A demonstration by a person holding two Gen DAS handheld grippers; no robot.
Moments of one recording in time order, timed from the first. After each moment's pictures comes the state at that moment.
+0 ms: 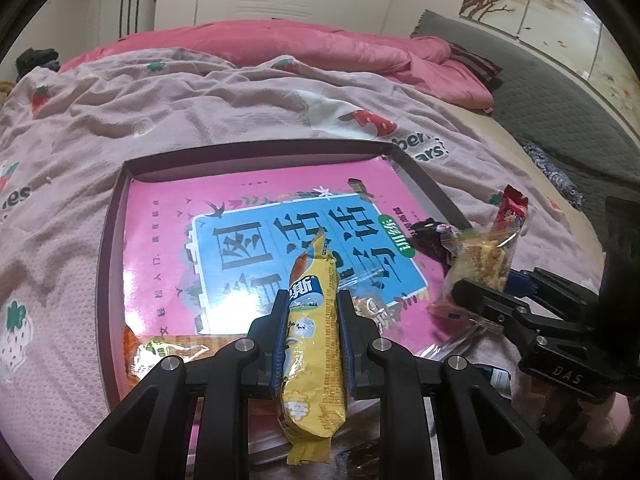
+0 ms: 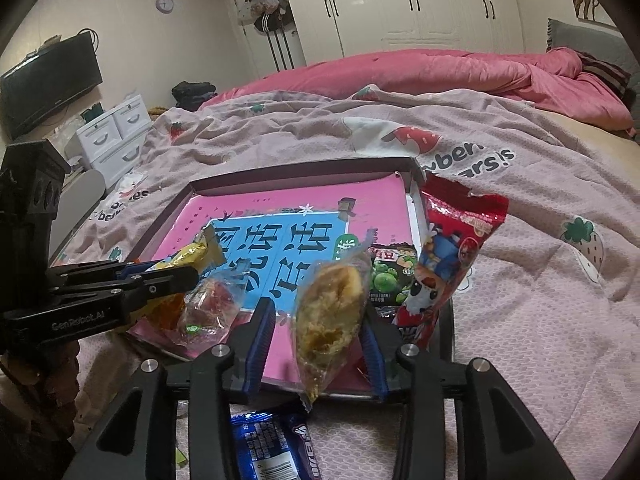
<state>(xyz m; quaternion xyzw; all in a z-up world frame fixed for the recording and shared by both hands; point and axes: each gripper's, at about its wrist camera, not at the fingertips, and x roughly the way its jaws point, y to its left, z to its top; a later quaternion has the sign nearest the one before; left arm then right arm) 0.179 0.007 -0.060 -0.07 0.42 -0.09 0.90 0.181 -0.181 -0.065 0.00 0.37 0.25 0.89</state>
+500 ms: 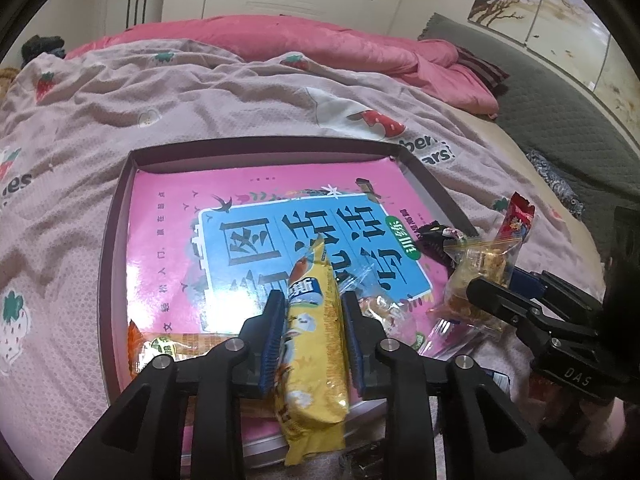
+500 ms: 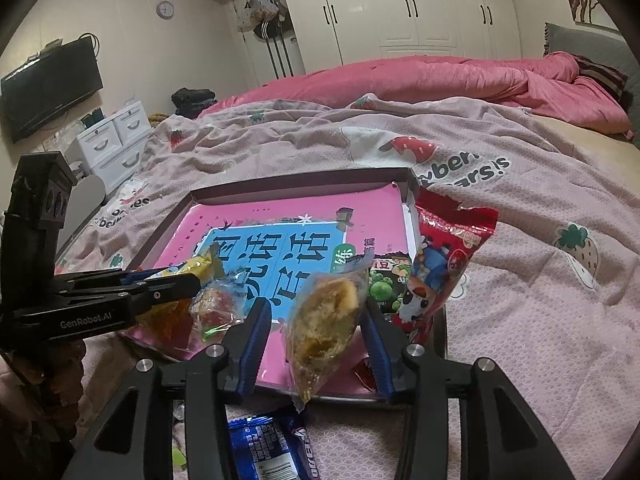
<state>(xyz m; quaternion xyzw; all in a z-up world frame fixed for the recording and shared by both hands) 0.183 0.013 -0.061 -0.09 0.42 -0.09 0.90 0.179 -0.184 -0.060 0.00 0.36 0.25 0.90</state>
